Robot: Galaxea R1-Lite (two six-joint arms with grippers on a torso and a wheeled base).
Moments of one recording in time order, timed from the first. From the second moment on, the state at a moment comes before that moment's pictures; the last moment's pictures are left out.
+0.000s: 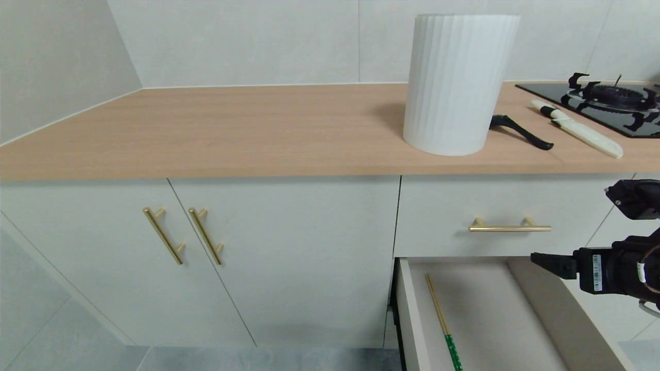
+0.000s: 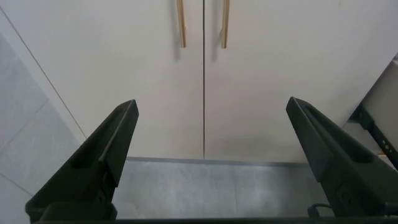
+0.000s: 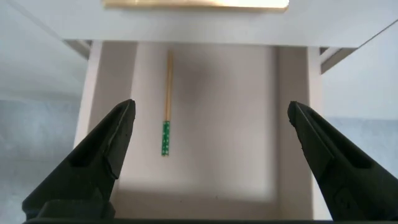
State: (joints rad) left arm 0.01 0.00 0.00 0.00 0.03 0.00; right arm 0.29 1.28 -0.64 -0.10 -0.19 0.16
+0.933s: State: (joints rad) left arm 0.01 0.00 0.00 0.00 0.03 0.00; right arm 0.29 1.29 -0.64 -0.10 -0.19 0.16
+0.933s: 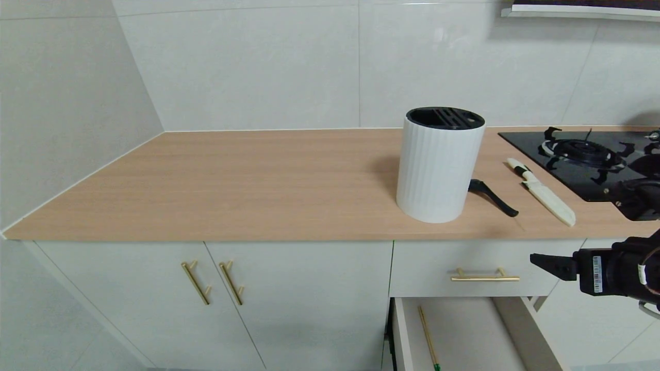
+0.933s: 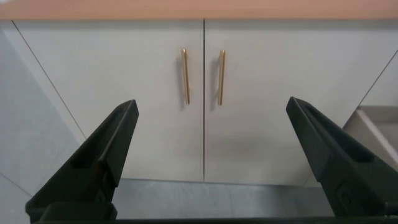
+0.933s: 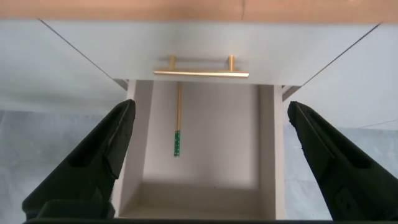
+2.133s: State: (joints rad) left arm 0.01 0.00 0.00 0.00 0.03 0.00; right arm 0.03 1.66 -0.90 -0.37 0.24 -0.11
